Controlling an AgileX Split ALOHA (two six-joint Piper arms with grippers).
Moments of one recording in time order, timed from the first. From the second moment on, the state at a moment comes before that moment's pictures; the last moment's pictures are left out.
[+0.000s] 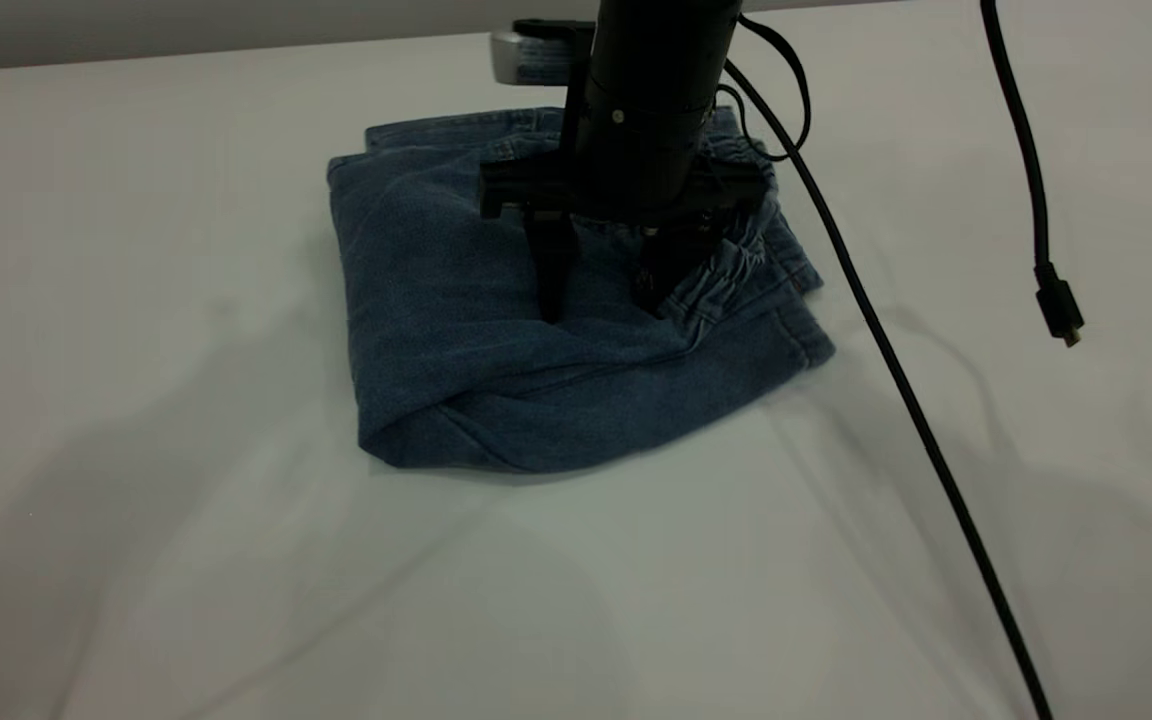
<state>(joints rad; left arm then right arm) -0.33 1.51 -1.45 -0.84 0.53 0.88 0.59 2.44 -1.75 0.27 0.84 0.26</state>
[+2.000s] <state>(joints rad) -0.33 1.02 -1.24 -0.37 1.22 0.18 0.59 0.96 -1.23 0.01 1.21 -0.02</state>
